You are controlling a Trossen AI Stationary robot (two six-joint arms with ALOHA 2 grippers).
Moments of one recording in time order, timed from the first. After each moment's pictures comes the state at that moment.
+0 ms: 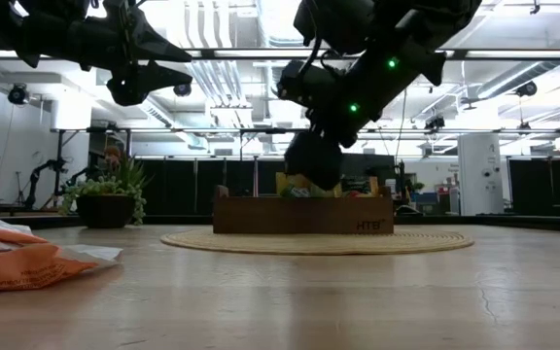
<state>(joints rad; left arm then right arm) 0.28 0.69 0.42 0.19 0.07 -0.38 0.15 1.90 1.08 0.01 0.89 -0.11</state>
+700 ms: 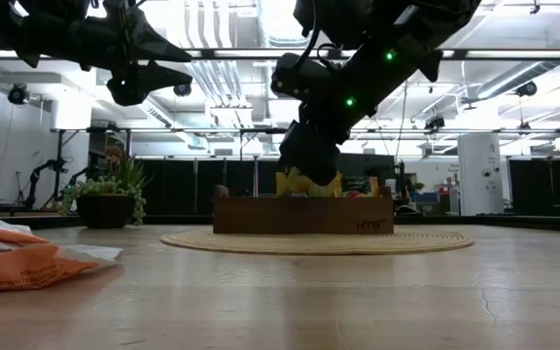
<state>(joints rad) 0.28 0.69 0.42 0.19 0.07 -0.37 0.15 1.90 1.09 0.07 0.83 -0.18</state>
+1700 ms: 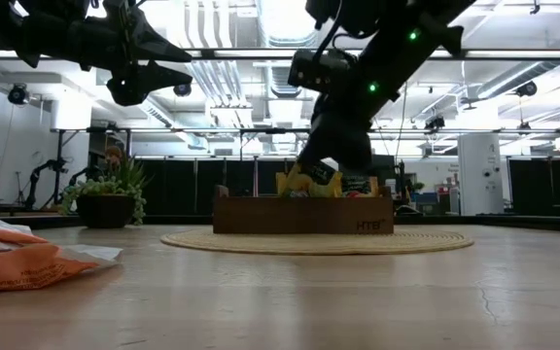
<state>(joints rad) 0.28 0.69 0.42 0.19 0.07 -0.37 0.17 1.82 1.09 -0.16 0.72 -0.10</state>
